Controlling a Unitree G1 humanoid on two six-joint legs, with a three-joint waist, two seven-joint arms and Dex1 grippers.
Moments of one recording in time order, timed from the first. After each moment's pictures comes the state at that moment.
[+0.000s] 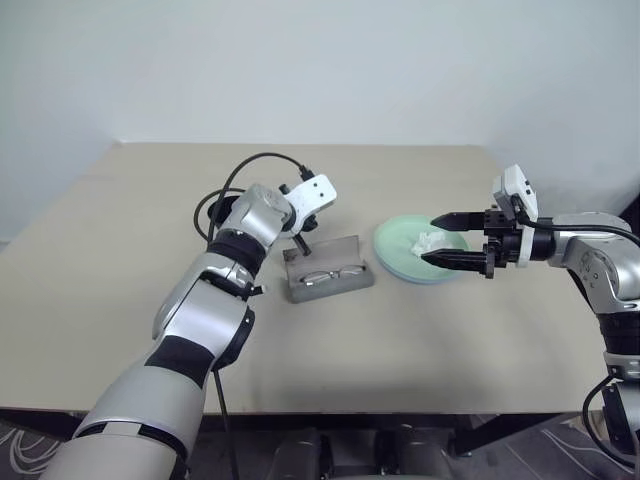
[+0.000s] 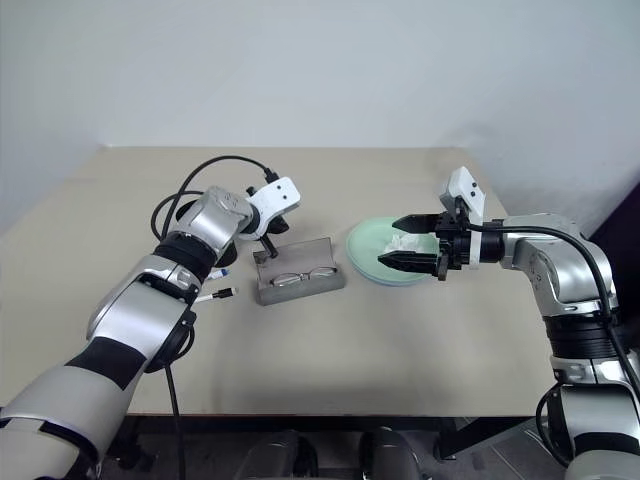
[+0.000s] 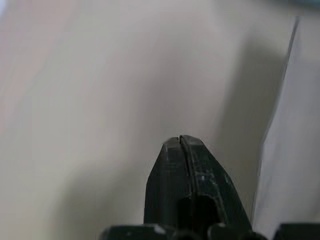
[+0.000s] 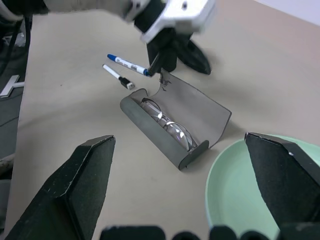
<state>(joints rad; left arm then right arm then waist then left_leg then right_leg) -1.17 0.31 -0.44 1.07 0.24 0.34 -0.74 -0.64 -0.74 0.04 0.07 0.47 0.65 1.22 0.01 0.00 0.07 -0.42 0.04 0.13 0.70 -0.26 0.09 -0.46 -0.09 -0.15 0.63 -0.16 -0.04</state>
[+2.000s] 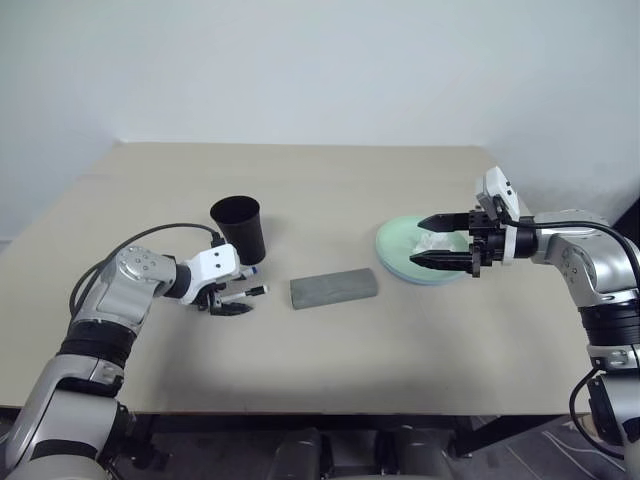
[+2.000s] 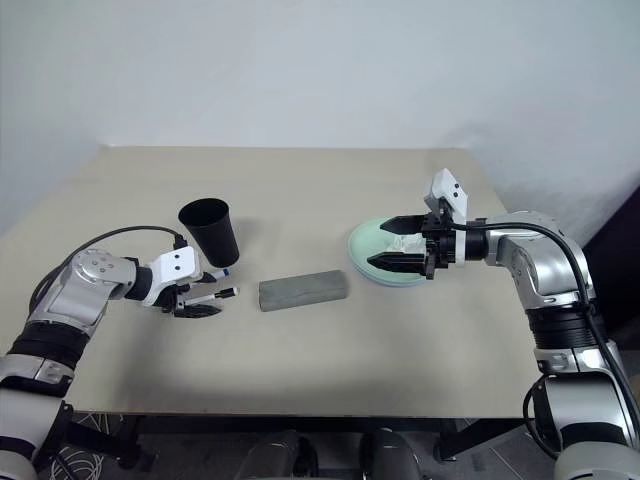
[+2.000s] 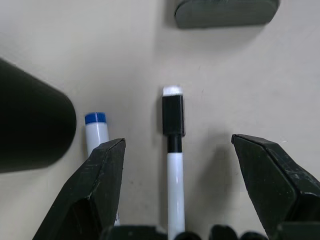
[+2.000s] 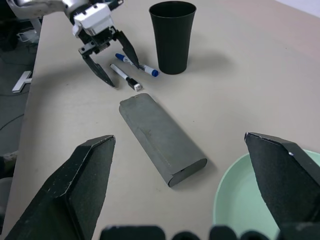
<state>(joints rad) -0.59 0.82 -0.25 0.57 0.05 0.02 -1.24 -0.69 -0.70 0.09 0.14 0.43 0.61 1.25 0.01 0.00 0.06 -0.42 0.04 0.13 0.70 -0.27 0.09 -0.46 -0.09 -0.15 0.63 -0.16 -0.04</state>
